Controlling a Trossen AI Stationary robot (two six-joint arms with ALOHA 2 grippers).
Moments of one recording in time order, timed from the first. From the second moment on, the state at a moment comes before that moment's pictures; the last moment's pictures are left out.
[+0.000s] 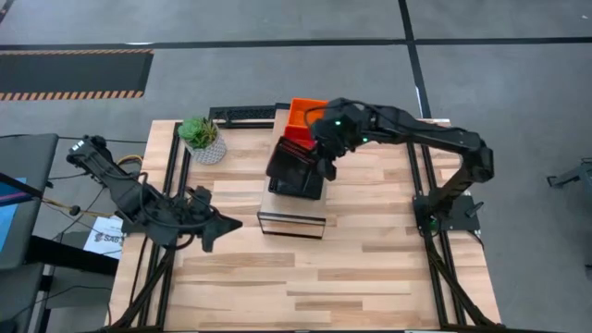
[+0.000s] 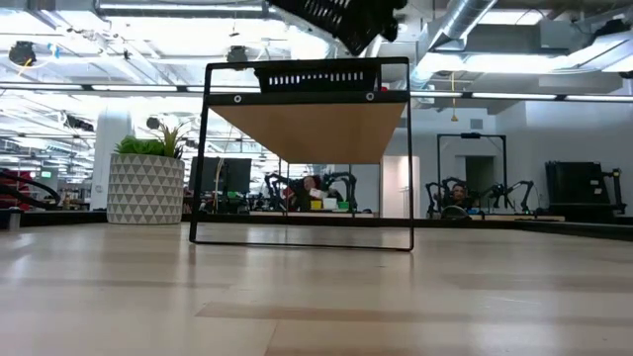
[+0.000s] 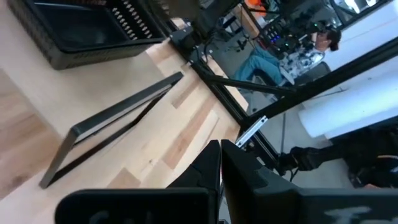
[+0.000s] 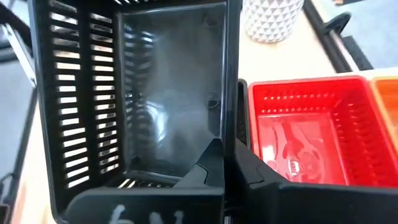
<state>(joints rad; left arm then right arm) -0.68 1.00 1.03 -0.50 -0.68 -1.21 -0.23 1.60 1.72 -0.84 -0.15 0.05</state>
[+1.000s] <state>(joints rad) -0.68 0.99 1.03 -0.59 -0.72 -1.25 -0.26 1.82 1.91 -1.12 -0.16 -0.17</state>
